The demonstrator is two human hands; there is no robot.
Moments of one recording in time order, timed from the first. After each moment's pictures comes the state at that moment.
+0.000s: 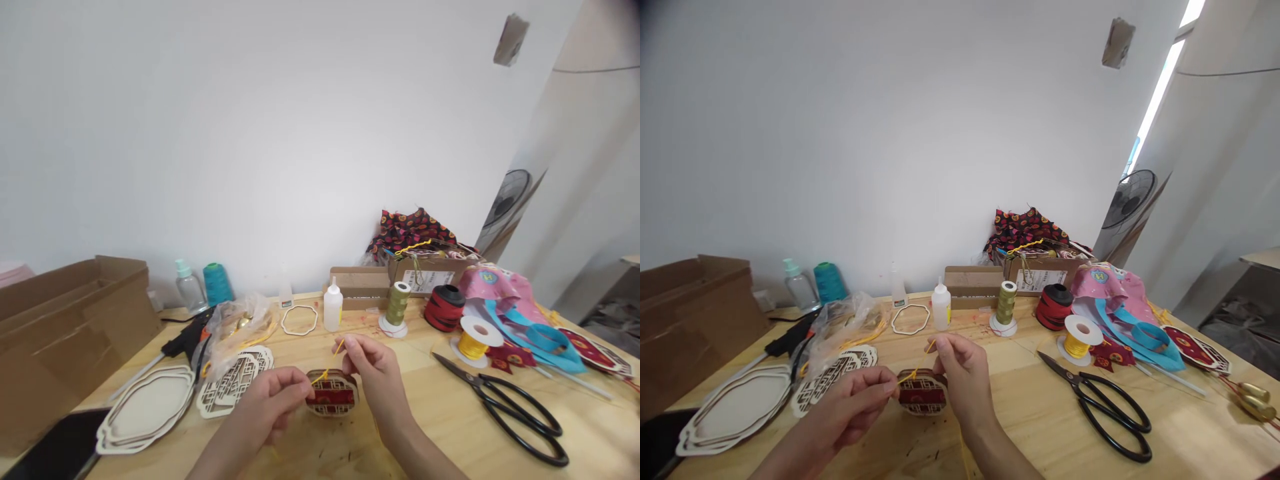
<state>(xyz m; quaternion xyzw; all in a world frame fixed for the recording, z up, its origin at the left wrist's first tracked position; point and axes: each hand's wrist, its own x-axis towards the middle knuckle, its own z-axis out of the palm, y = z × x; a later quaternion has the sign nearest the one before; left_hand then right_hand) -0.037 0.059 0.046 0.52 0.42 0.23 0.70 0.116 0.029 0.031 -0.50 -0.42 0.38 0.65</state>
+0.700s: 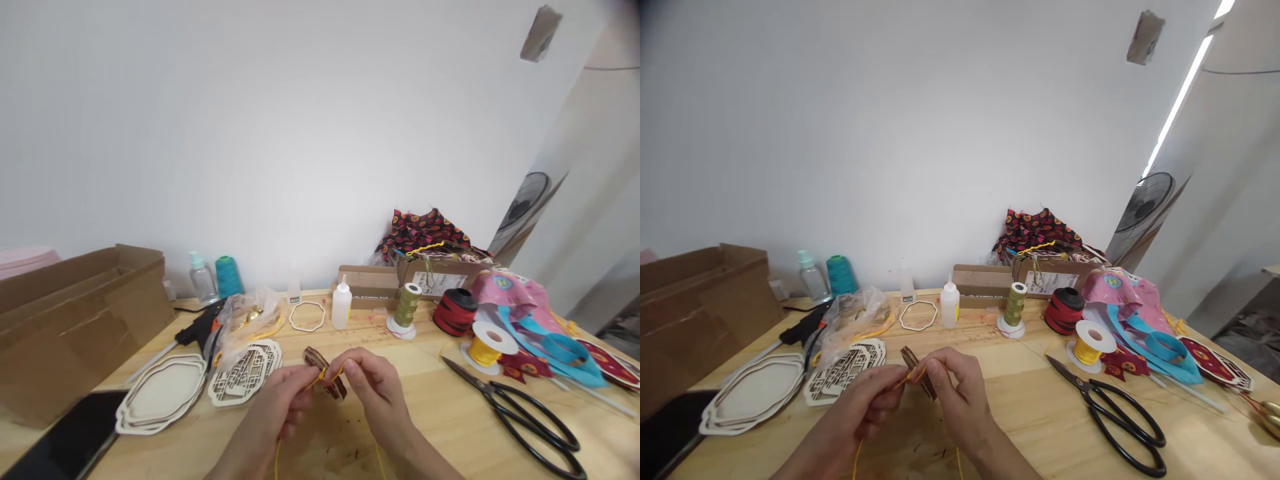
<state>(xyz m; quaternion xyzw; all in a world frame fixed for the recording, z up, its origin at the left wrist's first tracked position) -0.031 0.053 0.041 0.45 0.47 0.27 0.71 0.110 0.019 0.025 -0.40 -0.59 0.35 0.60</state>
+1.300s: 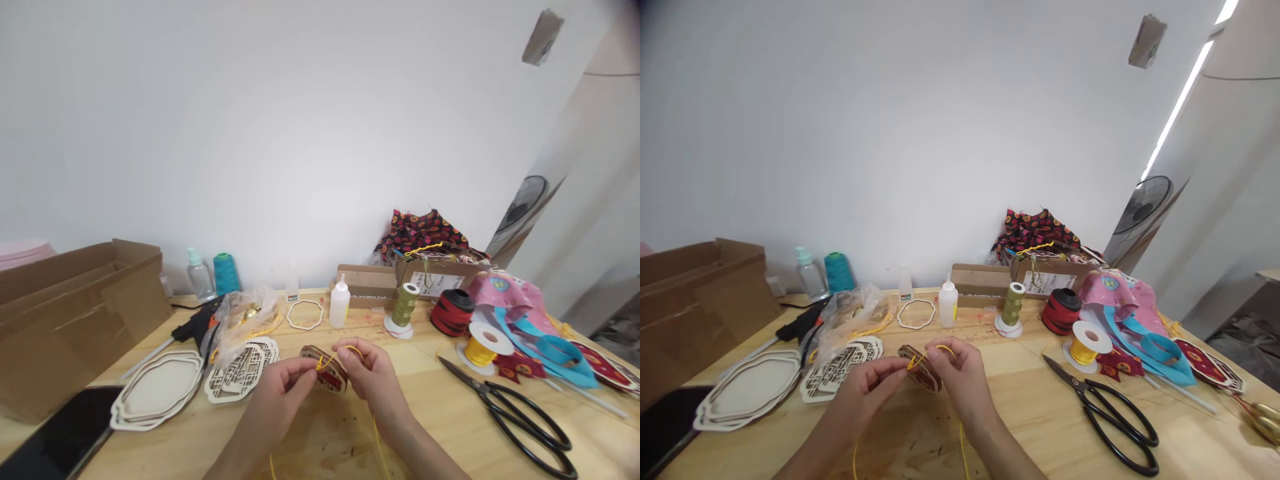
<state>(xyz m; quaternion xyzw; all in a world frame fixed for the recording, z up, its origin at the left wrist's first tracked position) -0.030 0.061 0.033 0.67 0.39 0.34 0.54 0.111 0.030 0.026 -0.47 -0.38 0.52 0.61</state>
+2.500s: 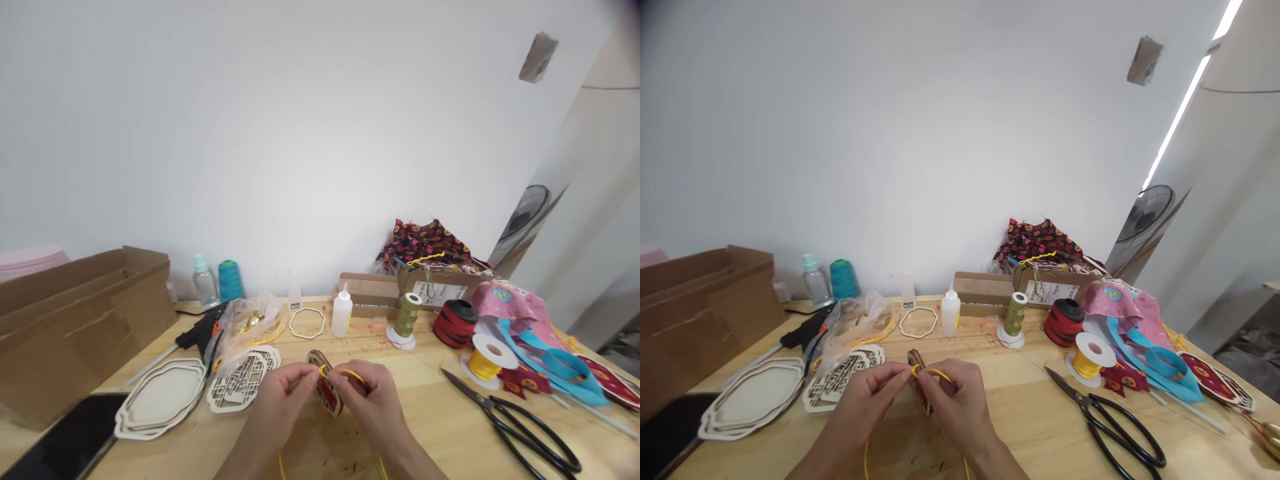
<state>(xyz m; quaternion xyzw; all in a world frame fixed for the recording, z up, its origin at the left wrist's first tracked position) -0.029 0.063 0.034 0.62 0.39 0.37 0.56 0.109 0.027 0.022 -0.51 -0.58 0.31 0.56</state>
